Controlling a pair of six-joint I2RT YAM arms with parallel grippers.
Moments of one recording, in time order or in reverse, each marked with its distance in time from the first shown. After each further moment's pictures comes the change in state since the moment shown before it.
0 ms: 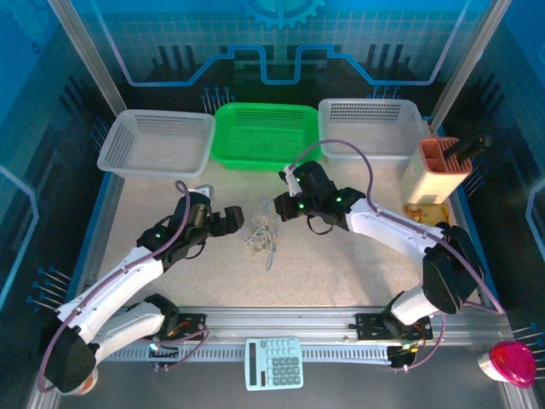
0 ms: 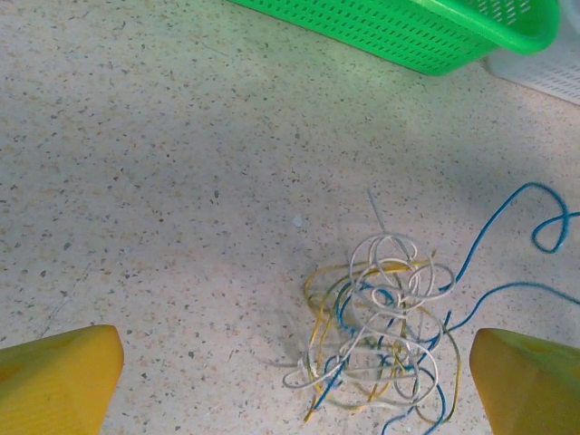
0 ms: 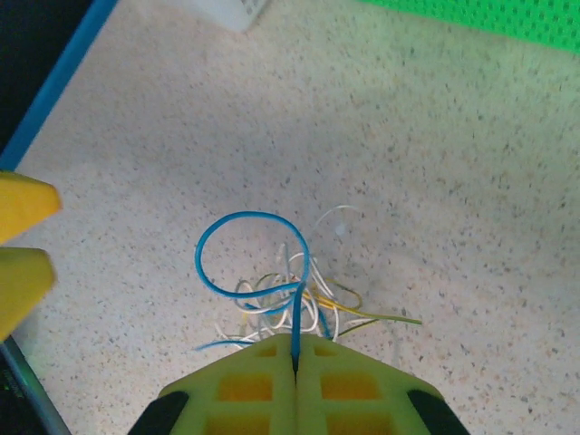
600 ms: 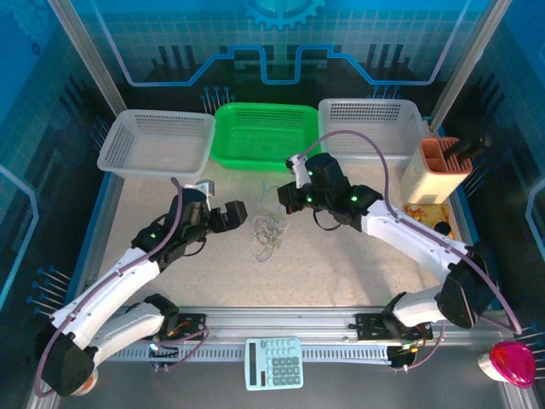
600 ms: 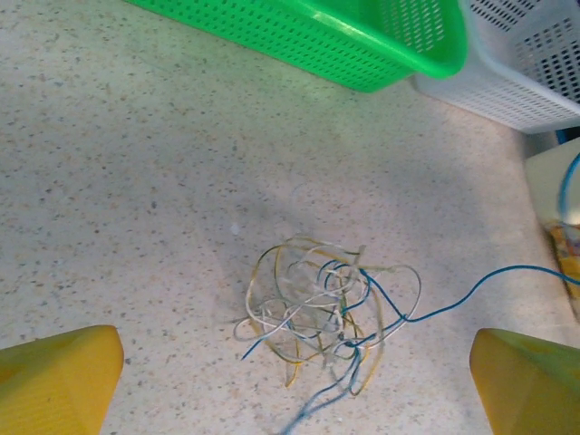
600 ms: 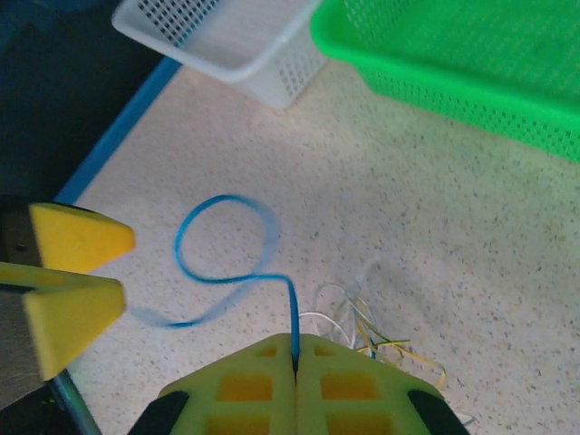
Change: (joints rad) left arm -0.002 -0.030 0.046 0.015 0.089 -0.050; right arm -0.014 -0.129 0.032 -0.011 -0.007 -0.024
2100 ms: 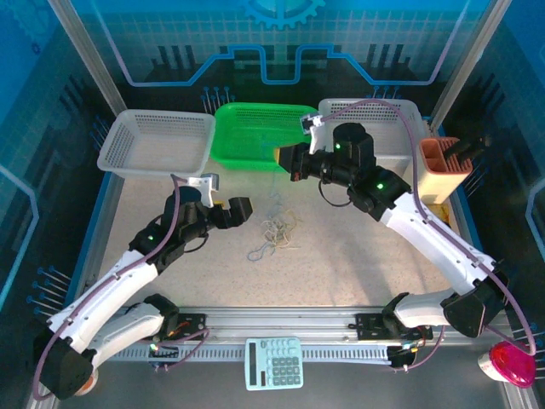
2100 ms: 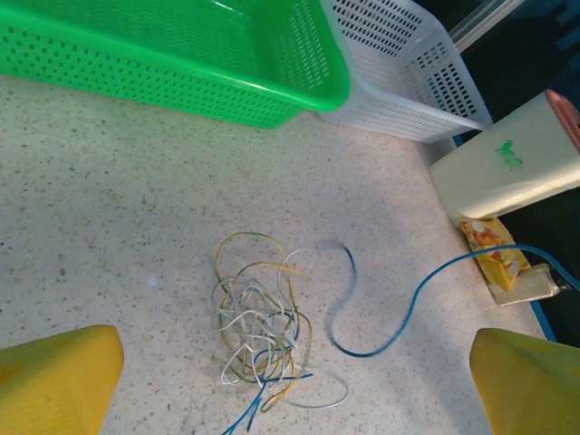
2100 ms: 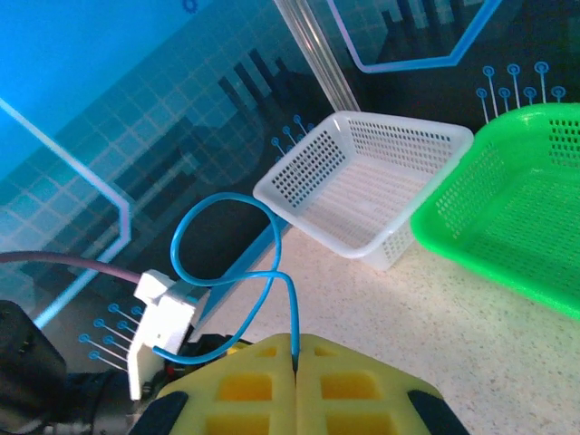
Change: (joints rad) left arm -0.003 -0.022 -0.007 0.149 0.098 0.085; right arm -0.051 -0.050 0.230 0.079 -0.125 0.103
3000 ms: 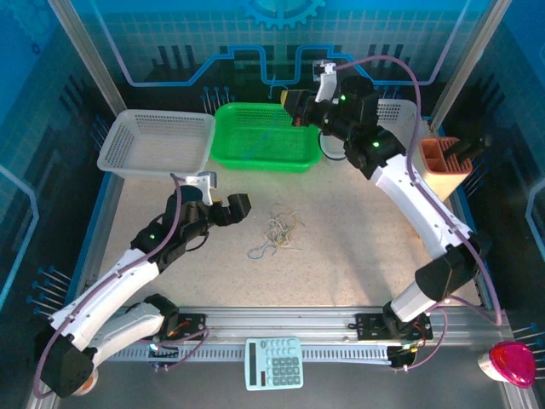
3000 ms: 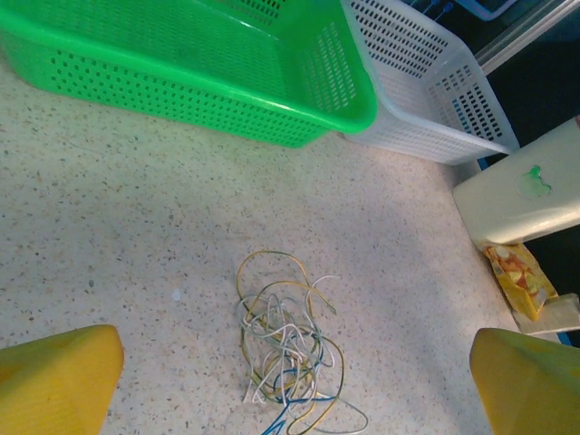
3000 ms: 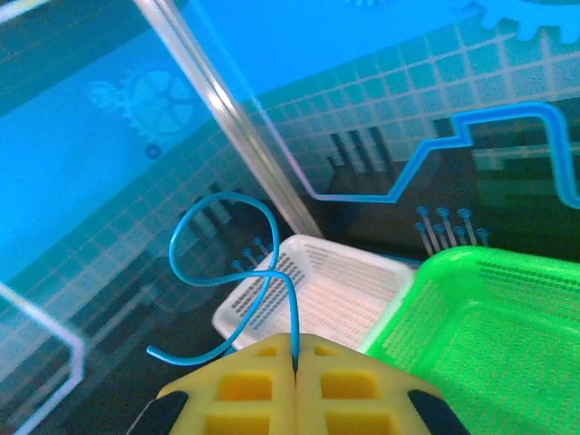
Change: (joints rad) left arm -0.001 0.011 0.002 0.006 -0.085 -0.018; right arm -0.154 0.280 0.363 0.050 0.047 0.006
